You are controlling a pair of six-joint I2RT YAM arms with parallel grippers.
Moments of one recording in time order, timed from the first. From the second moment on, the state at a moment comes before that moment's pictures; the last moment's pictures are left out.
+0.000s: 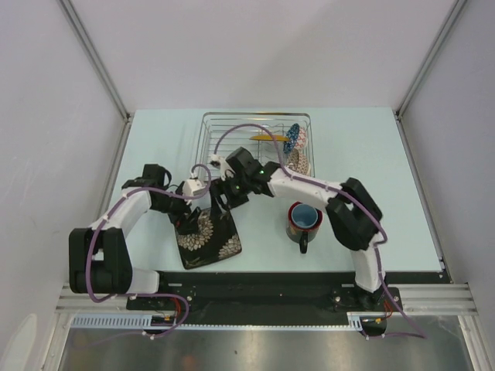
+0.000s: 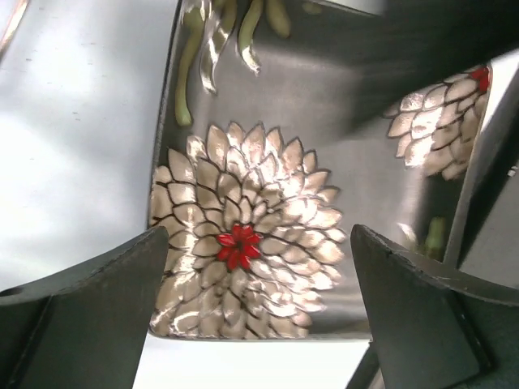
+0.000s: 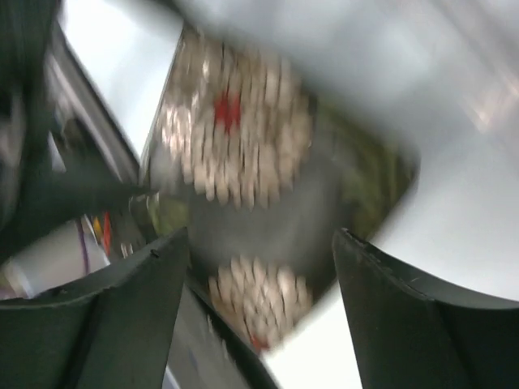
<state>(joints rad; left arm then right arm) -0.01 1.37 0.82 -0.81 0.70 0.93 0.88 2.09 1.68 -0.39 -0.46 0.39</state>
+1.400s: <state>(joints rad) 0.24 1.38 0.83 -1.15 0.42 1.47 0.85 1.94 1.16 -0.12 -0.61 0.40</state>
